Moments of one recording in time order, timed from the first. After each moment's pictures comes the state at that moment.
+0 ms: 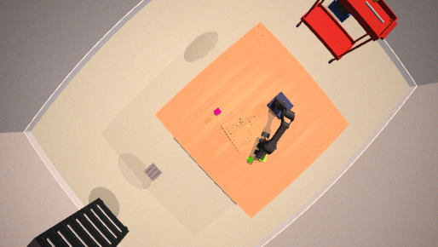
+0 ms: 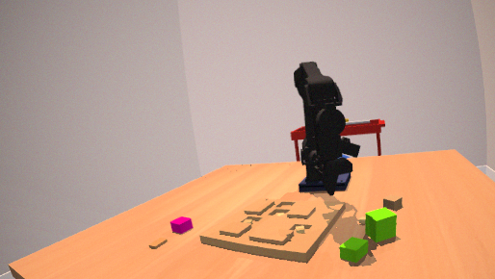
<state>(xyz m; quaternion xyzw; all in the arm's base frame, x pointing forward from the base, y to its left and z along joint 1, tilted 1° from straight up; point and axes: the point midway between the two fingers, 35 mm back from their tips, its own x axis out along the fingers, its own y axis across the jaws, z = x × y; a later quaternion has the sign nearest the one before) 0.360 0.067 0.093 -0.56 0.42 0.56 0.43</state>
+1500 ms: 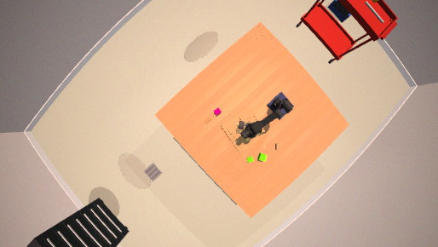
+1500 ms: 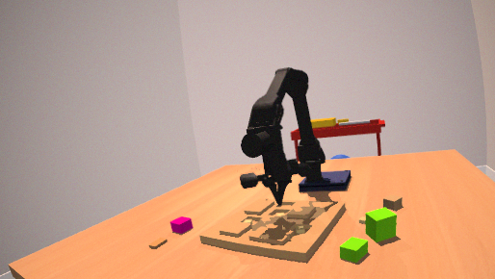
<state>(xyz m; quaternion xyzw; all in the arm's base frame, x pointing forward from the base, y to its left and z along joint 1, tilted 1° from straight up) 0.307 -0.078 0.055 -0.15 0.69 0.16 0.69</state>
